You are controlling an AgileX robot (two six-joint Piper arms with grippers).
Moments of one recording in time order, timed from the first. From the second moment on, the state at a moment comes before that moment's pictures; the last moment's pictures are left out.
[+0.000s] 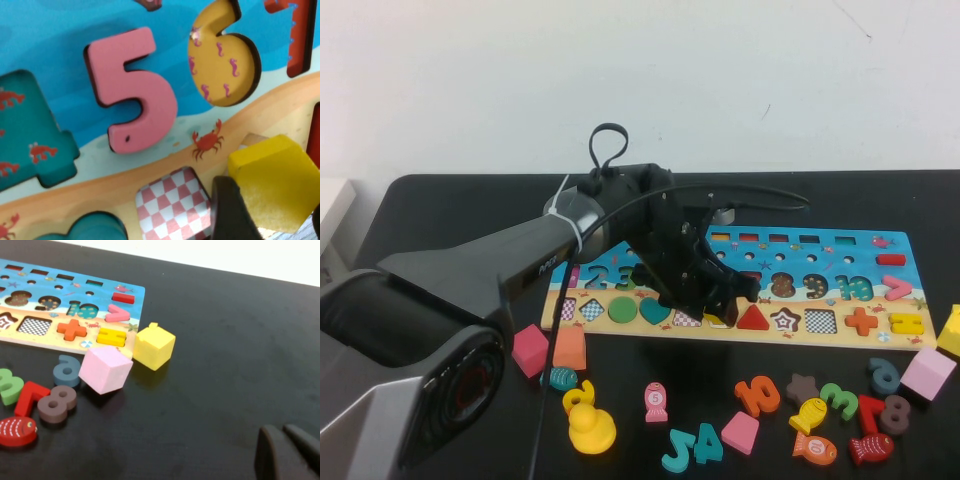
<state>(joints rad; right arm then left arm) -0.11 -0.01 0.02 0.00 0.42 -0.19 -0.55 2.38 -1.96 -0.40 0.89 0.02</state>
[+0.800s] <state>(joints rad) -0.11 -0.01 0.02 0.00 0.42 -0.19 -0.61 2.39 -2.01 -0.31 0.85 -0.04</state>
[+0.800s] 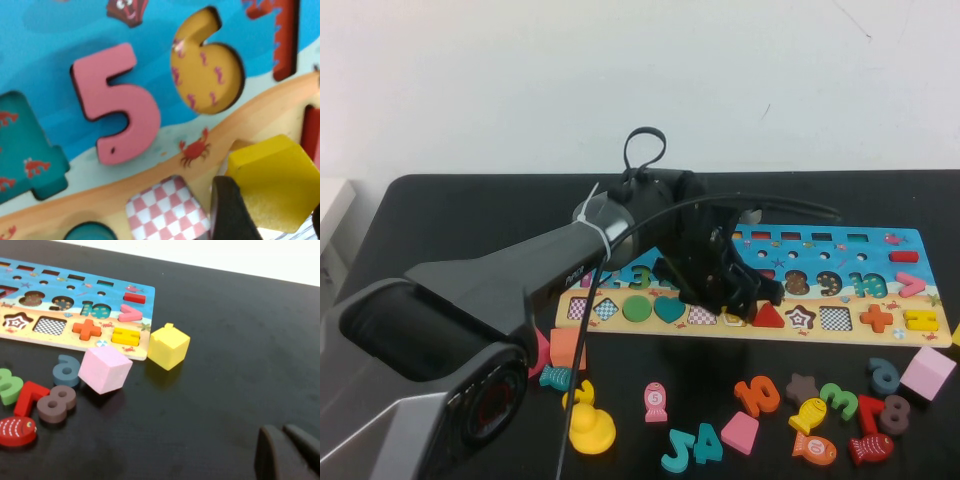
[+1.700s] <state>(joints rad) -0.11 -0.01 0.02 0.00 0.42 -0.19 -0.61 2.41 -2.04 -0.32 0.85 -0.21</state>
